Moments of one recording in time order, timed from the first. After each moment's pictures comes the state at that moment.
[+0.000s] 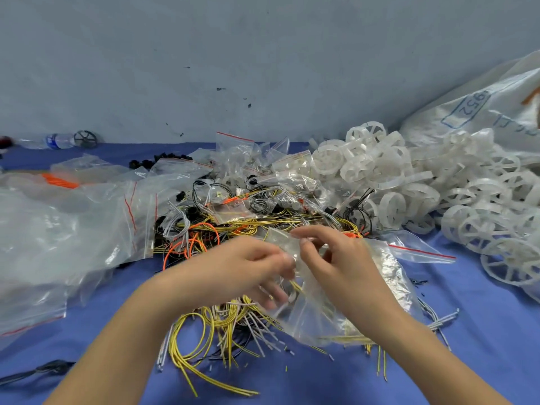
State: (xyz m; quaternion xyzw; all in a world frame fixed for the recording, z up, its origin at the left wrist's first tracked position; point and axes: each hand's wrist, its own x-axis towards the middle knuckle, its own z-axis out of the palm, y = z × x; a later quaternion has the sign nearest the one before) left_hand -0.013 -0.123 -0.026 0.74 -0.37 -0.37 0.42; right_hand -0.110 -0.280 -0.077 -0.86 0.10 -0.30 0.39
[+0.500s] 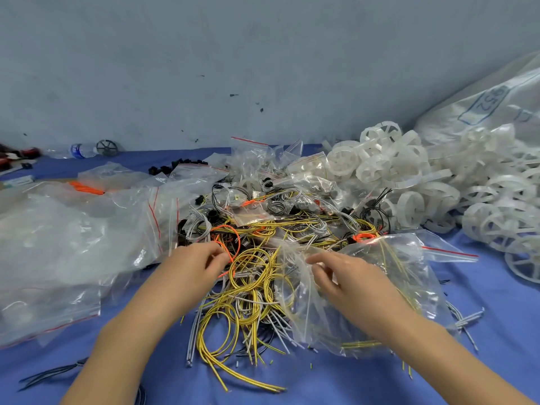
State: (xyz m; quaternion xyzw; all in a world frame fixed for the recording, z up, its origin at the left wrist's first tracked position) left_hand 0.040 -0.058 -0.065 0.92 -0.32 -0.01 0.22; right_hand -0.109 -0.282 -0.103 -0.96 0.11 -0.15 0.19
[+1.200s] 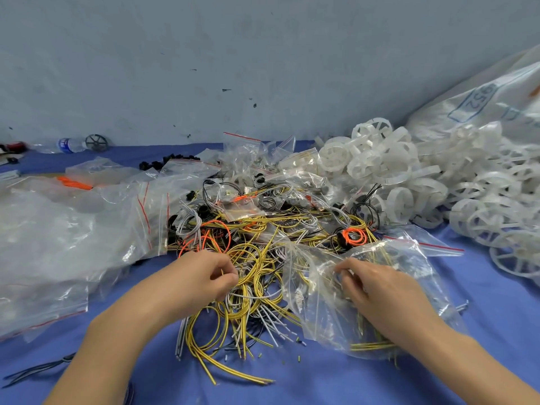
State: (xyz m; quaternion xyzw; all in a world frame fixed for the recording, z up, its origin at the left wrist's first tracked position) left_hand 0.028 -0.065 -0.066 0.90 -0.39 -0.13 0.18; right_hand -0.147 -0.312 -0.118 -0.97 0.17 -0.15 0.09
